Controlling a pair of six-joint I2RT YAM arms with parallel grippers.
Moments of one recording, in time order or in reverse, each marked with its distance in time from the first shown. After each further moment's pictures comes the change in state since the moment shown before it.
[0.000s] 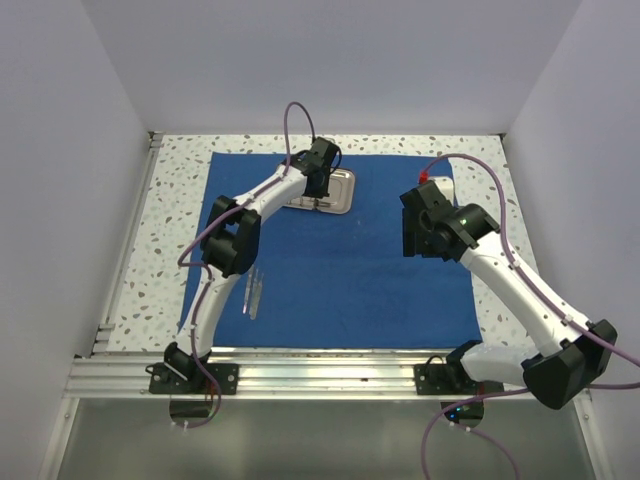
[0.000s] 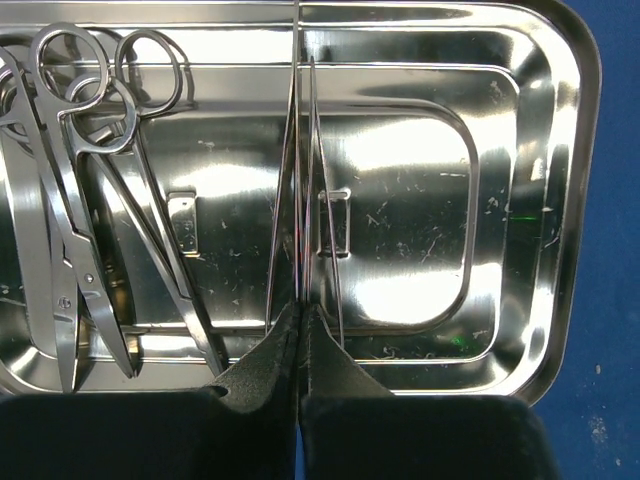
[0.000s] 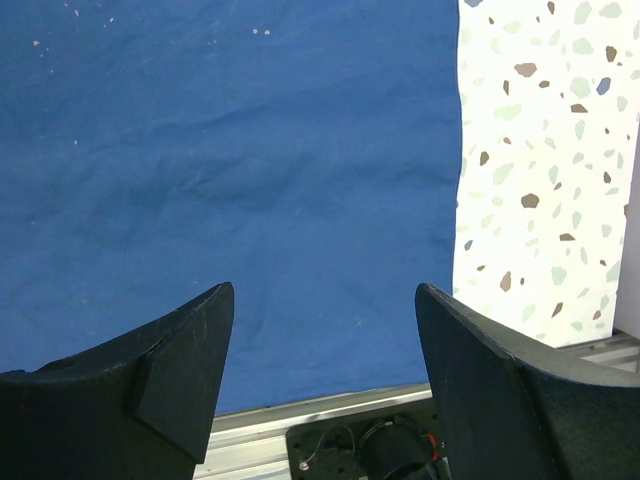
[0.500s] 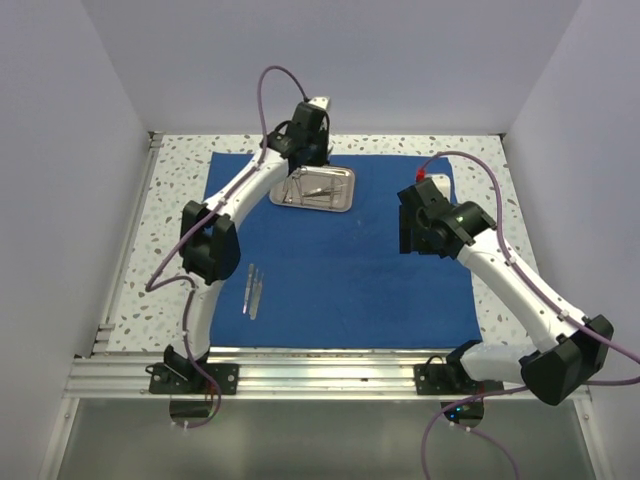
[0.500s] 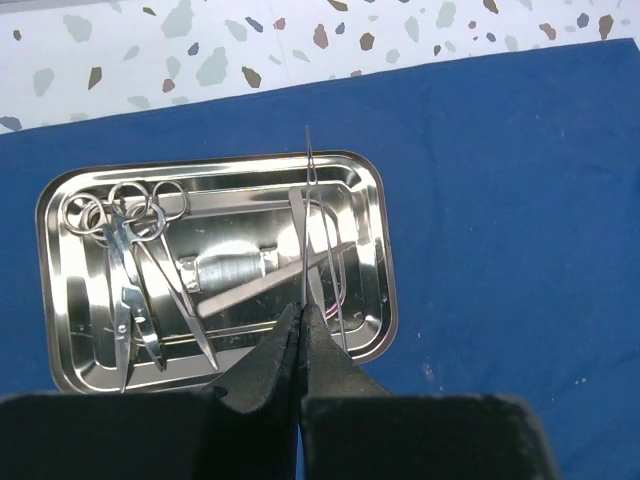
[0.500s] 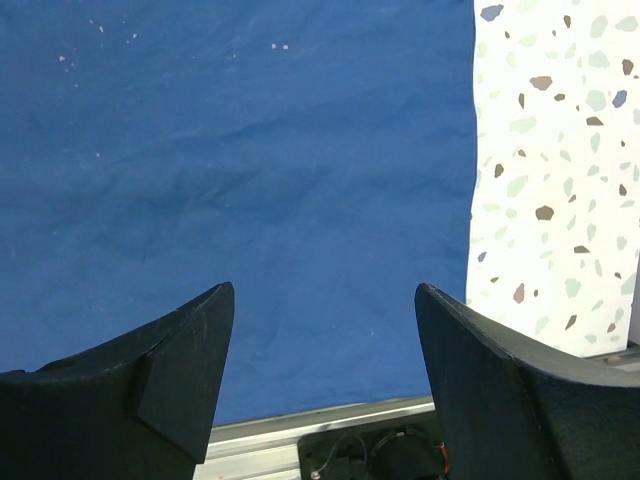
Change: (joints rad) left arm 0.026 -0.181 0.058 0.029 0.146 0.005; right arm 0.000 0.022 0.006 0.031 -0.010 -0.001
